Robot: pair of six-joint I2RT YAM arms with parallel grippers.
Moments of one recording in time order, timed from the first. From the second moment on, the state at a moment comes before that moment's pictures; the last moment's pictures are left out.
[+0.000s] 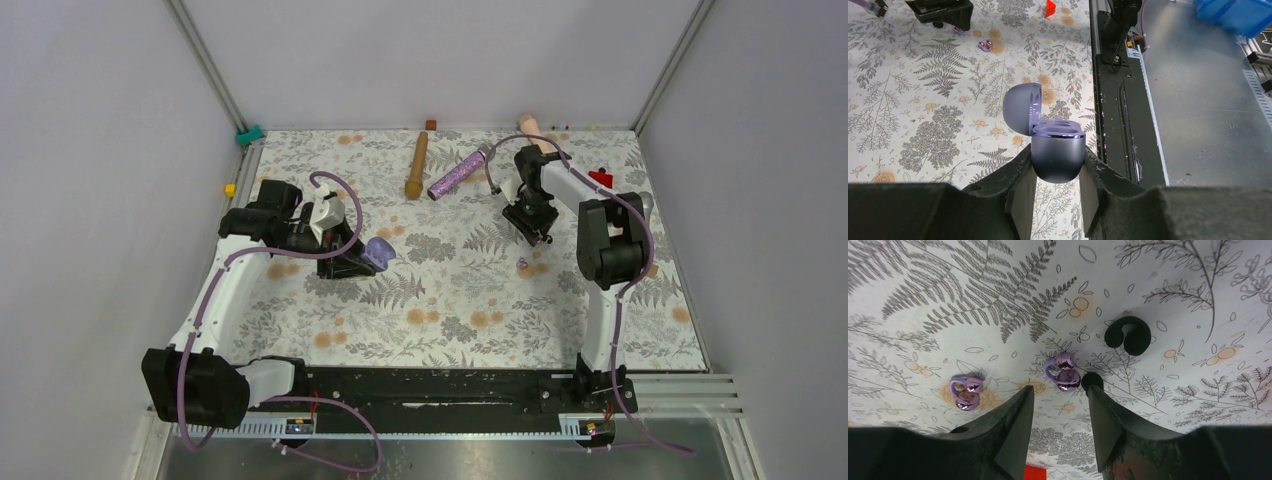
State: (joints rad) left arm -0.10 1.20 1.11 -1.14 1.37 1.02; right arm 0.23 2.11 1.61 -1.01 0.02 -0.54
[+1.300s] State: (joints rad) left arm -0.10 1.20 1.11 -1.14 1.37 1.02; right arm 0.28 2.12 1.59 -1.02 0.15 -0.63
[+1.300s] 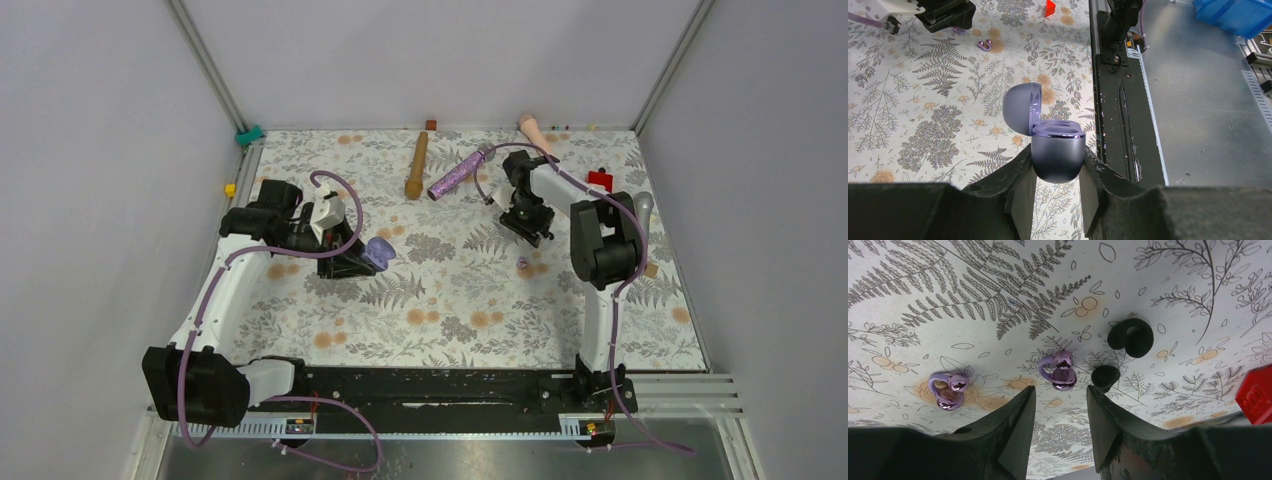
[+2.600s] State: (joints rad) left arm -0.10 1.21 1.11 -1.14 1.37 1.02; right arm 0.31 2.11 1.56 -0.99 0.13 -0.64
